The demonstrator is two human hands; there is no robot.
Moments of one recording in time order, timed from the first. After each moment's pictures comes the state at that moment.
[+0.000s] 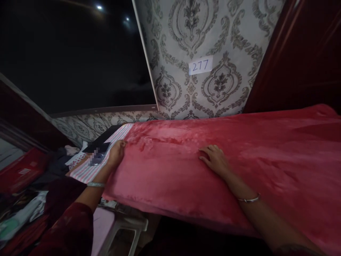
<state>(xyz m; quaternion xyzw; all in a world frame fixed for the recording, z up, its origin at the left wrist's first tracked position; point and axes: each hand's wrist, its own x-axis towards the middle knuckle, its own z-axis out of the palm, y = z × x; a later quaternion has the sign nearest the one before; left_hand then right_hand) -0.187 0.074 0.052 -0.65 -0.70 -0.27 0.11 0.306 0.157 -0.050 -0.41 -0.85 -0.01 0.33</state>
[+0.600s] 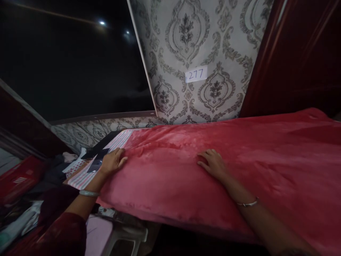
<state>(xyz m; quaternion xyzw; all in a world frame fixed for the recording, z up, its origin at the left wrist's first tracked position) -0.179 0.042 0.080 -0.71 -0.68 -0.10 0.17 0.304 0.154 -0.047 -0.40 -0.85 -0.01 0.33</state>
